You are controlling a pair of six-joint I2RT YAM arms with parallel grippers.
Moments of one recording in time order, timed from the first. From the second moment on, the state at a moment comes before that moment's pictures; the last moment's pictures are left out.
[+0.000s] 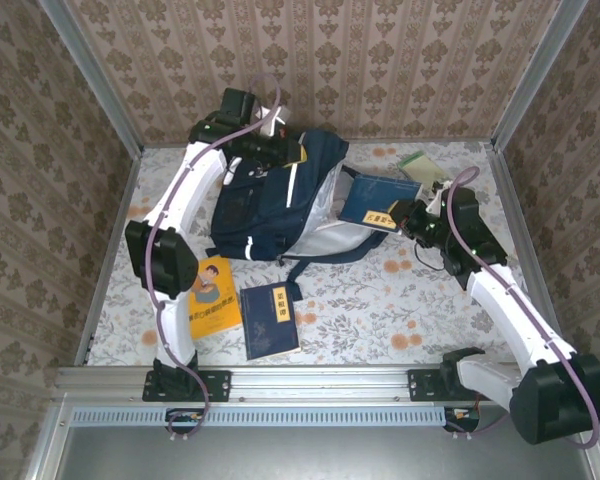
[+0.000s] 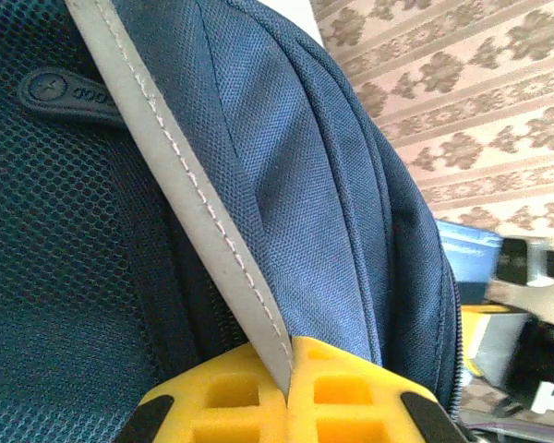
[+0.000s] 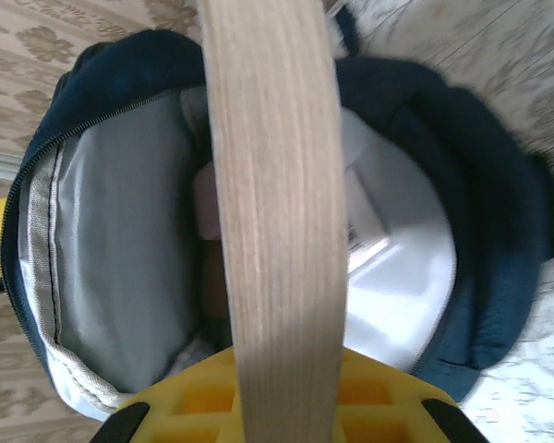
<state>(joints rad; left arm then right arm) -0.39 2.02 2.10 -0.87 0.82 -0.43 0.14 1.08 0.79 -0.16 -0.37 0.95</state>
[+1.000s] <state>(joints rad) -0.38 1.99 2.02 -0.54 1.00 -0.78 0.50 1.88 1.31 0.05 -0.38 1.06</state>
